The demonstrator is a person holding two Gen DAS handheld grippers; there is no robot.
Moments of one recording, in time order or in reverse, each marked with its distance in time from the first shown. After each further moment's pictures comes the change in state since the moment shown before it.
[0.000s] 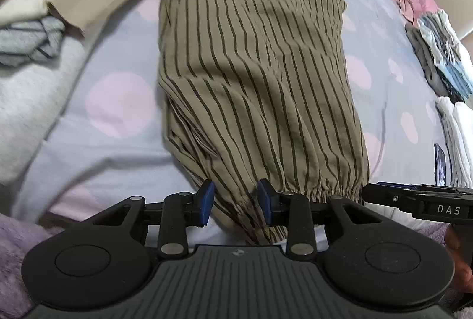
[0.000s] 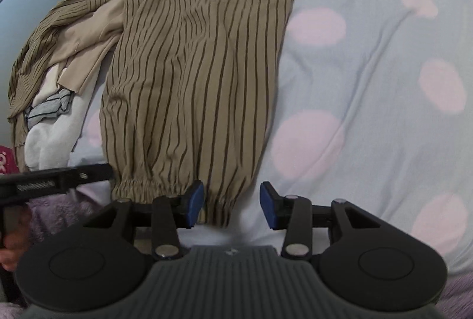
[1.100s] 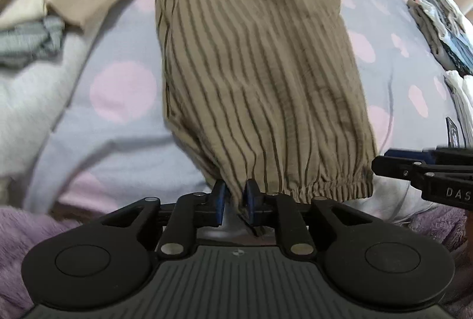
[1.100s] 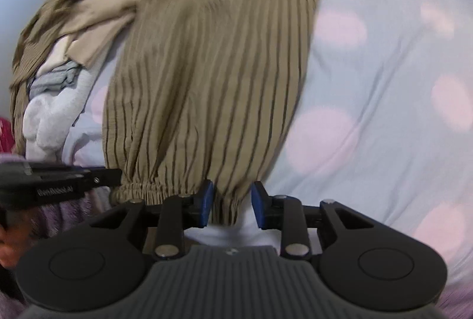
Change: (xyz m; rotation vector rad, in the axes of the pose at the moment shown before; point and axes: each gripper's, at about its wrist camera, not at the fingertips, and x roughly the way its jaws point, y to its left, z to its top) left arm -0.010 -0.019 -0.015 0.105 0.001 0.076; right arm -0.008 0.033 -0.013 -0.221 -0.037 -0.052
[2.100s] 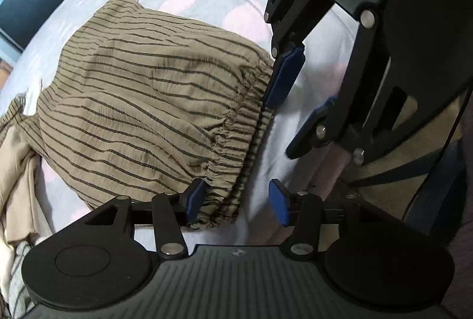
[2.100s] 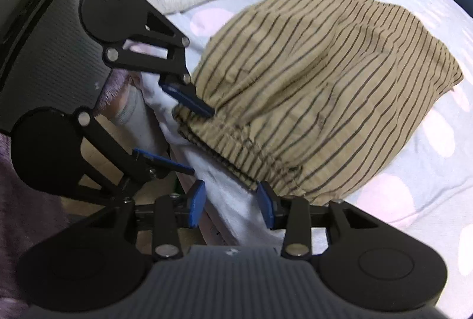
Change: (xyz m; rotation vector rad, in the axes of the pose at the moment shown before) left arm 0.035 -0.080 -0.083 1.042 -0.067 0.106; right arm 0.034 0.064 -0.047 -0.645 0.036 0.069
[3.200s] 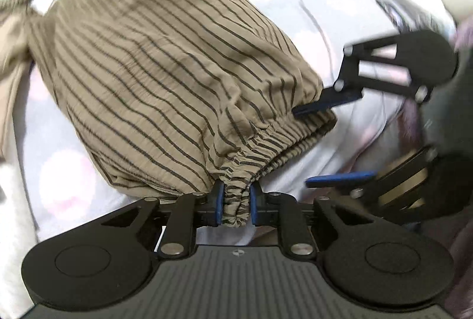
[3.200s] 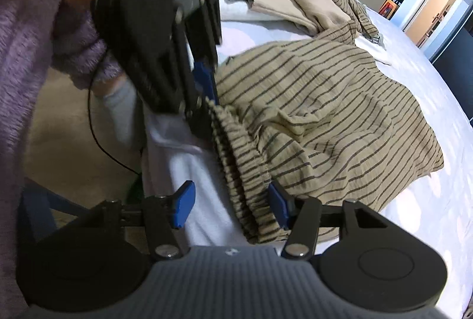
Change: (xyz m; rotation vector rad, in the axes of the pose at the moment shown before) left arm -0.005 0.093 -0.010 -0.482 0.032 -0.278; right arm 0.000 0.021 -0.002 -0.314 -0.117 -0.173
